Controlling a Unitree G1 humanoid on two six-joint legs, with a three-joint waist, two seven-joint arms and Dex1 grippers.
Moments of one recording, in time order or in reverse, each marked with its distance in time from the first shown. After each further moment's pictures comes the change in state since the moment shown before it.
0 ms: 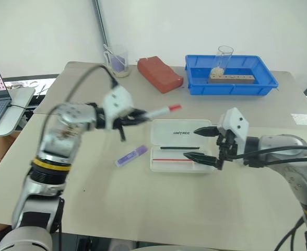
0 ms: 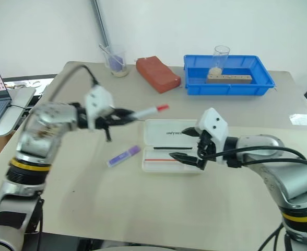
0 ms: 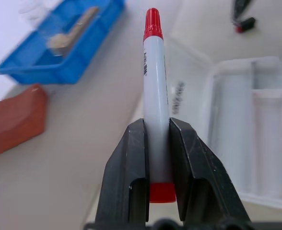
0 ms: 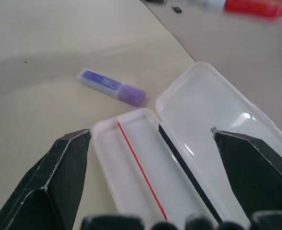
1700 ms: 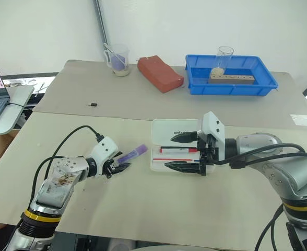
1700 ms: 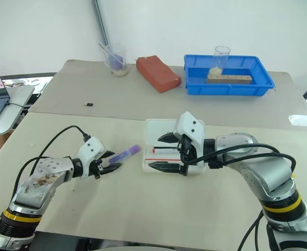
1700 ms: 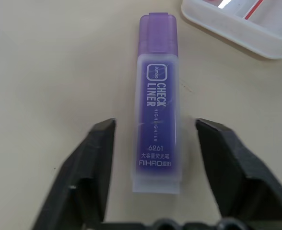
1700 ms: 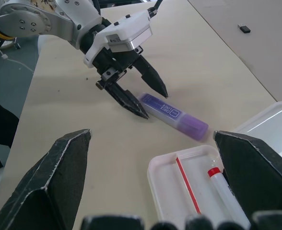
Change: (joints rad) left arm 0.517 0.079 0.156 -0.216 0.025 0.275 0.243; right arm -0.148 0.138 0.189 0.019 0.016 0.016 0.046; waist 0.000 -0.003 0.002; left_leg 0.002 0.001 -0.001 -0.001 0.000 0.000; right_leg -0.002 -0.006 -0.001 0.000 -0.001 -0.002
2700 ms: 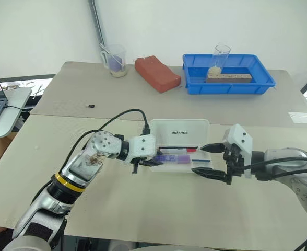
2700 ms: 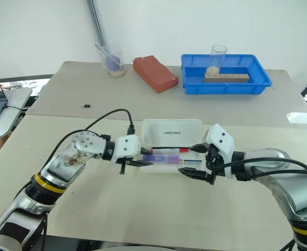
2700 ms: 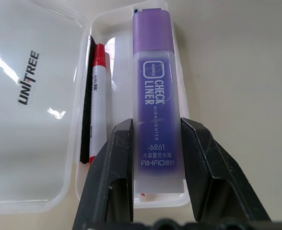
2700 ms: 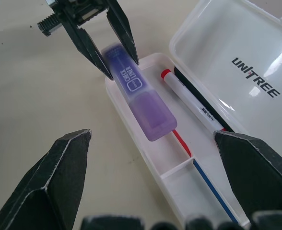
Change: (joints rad) left arm -0.396 -0.054 -0.358 0.178 0.075 -0.366 -0.292; right arm 0.285 -0.169 -0.195 -0.015 -0.027 -0.014 0.004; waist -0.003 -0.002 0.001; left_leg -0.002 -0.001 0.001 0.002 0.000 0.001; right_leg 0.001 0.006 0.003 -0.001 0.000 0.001
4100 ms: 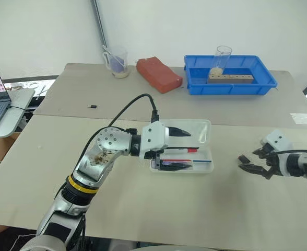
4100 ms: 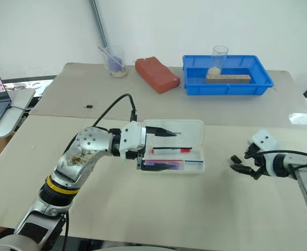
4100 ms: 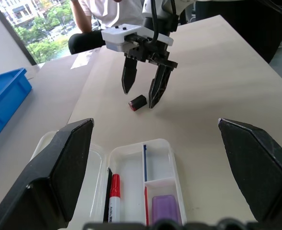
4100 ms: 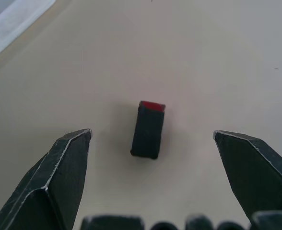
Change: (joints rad) left arm 0.013 -0.170 0.114 -0.159 -0.199 0.002 0.044; right arm -0.023 -0.099 0.039 0.714 -0.372 -0.288 0.129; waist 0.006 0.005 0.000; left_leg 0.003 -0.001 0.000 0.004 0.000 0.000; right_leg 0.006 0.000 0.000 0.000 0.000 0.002
